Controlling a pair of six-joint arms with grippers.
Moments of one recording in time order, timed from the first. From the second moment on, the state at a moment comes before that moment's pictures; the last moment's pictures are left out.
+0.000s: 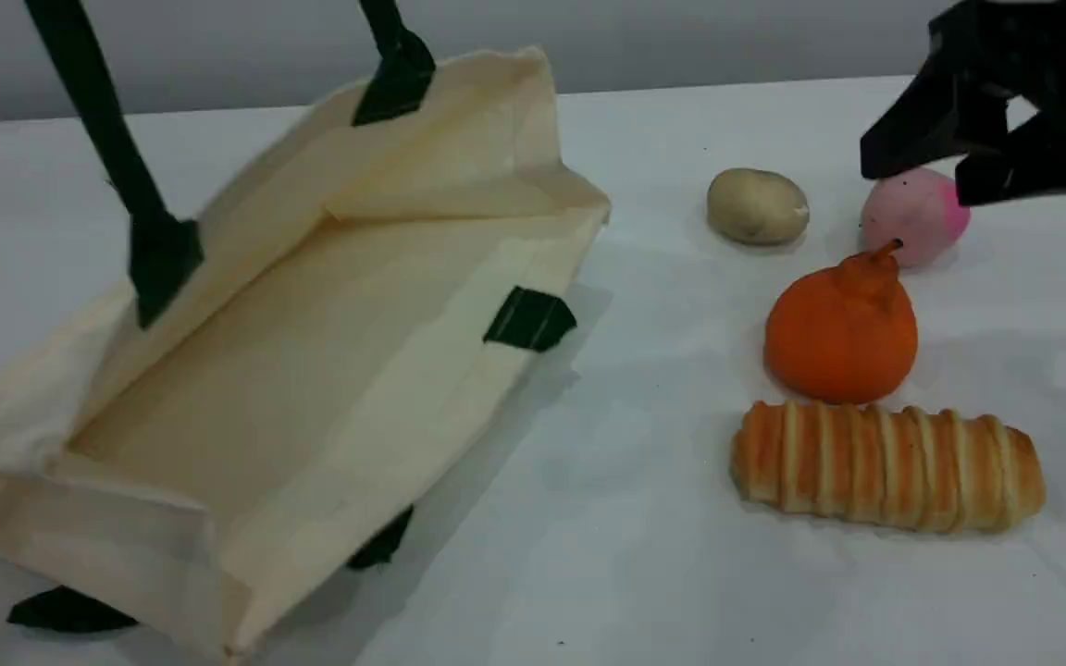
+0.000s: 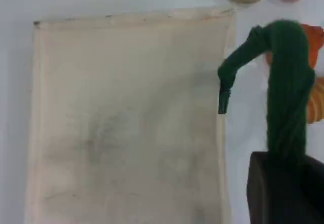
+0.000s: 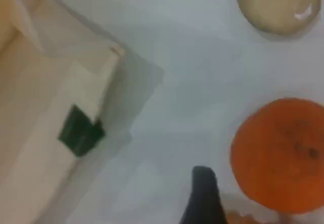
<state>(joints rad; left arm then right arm) -0.23 1.41 -1.36 -0.36 1.07 0.28 0.20 1.65 -0.67 1.52 0.38 -1.32</state>
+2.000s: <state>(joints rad) -0.31 1.47 -1.45 -0.40 1.10 0.33 0.20 1.99 -0.80 1.74 0.41 -1.57</state>
